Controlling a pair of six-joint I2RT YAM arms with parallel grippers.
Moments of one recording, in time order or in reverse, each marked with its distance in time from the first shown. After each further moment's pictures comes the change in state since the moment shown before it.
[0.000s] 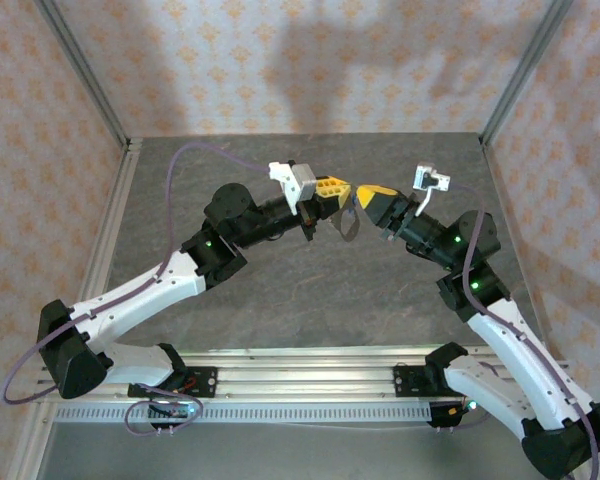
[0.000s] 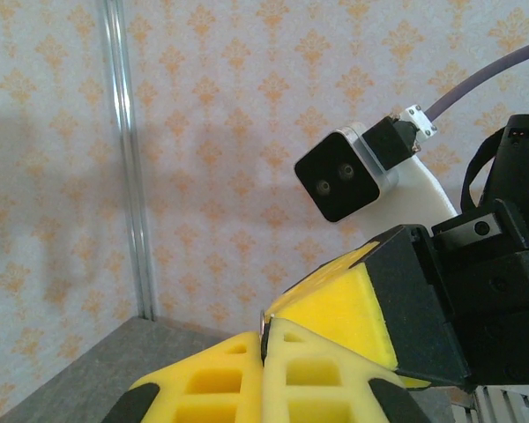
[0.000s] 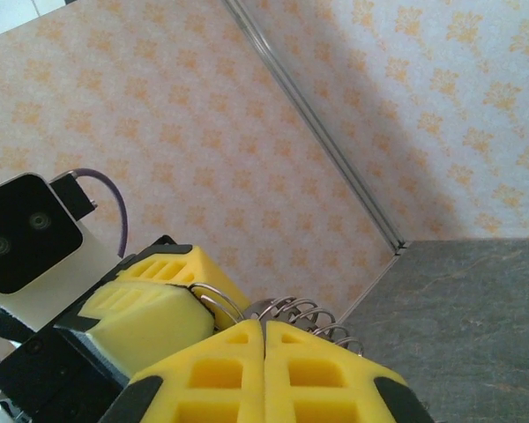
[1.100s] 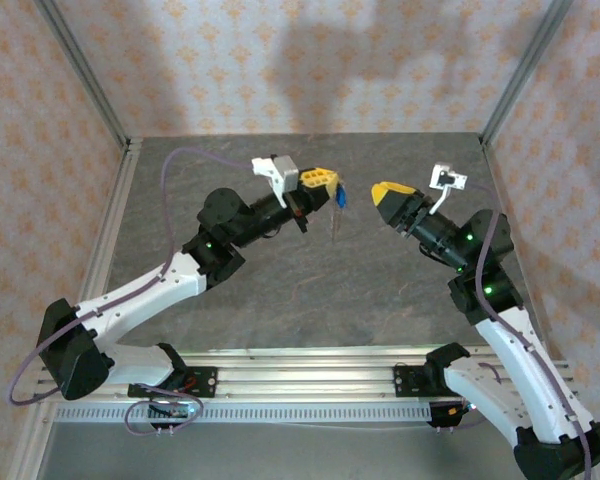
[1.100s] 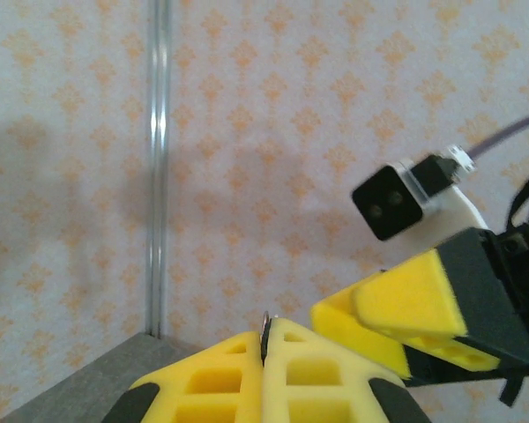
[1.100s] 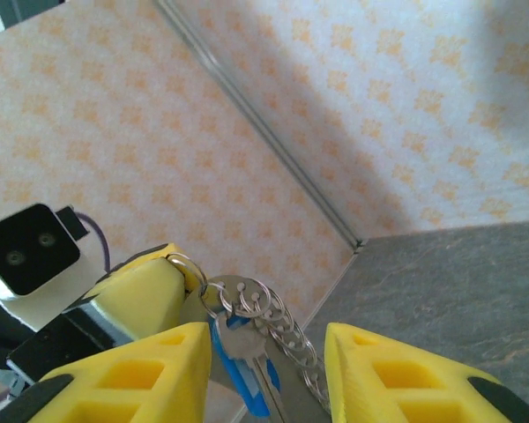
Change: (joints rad) left arm 0.071 0.003 -0.094 0.199 -0.033 -0.150; right arm -0.091 -0.049 0.037 -0.150 0.041 0.019
